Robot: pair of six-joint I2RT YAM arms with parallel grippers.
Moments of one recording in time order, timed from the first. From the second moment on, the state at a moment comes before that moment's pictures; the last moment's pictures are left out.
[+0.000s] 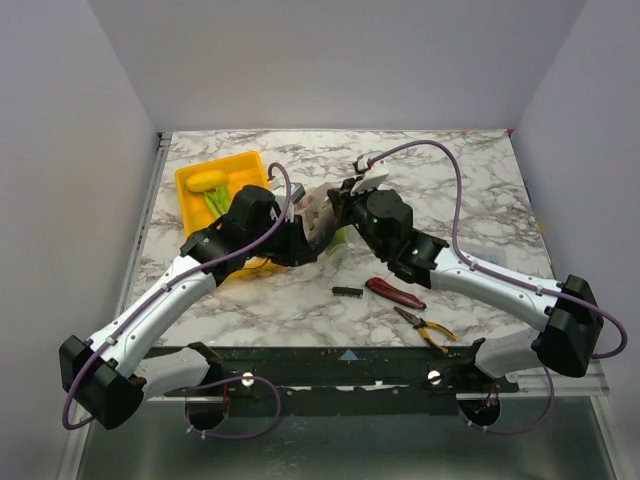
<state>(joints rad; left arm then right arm) -0.62 1.11 1.01 -0.58 0.36 -0.45 0.94 1.39 1.07 0.23 0.47 0.24</state>
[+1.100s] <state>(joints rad) -0.60 1.39 1.21 -0.52 0.40 -0.54 0.94 1.35 1.02 0.24 0.46 0.22</state>
